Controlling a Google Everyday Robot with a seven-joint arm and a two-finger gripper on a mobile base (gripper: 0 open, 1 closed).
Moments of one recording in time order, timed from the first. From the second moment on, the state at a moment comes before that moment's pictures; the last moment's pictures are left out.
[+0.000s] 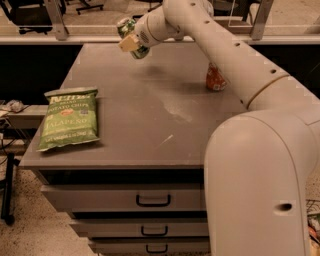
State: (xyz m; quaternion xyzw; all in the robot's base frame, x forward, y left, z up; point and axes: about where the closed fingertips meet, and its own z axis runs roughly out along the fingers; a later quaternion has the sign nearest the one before) arm 0.837 0.093 0.927 -0.46 0.72 0.15 0.49
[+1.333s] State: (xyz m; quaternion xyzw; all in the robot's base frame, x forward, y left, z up) arm 0.756 0.046 0.880 -0.62 0.72 0.17 0.27
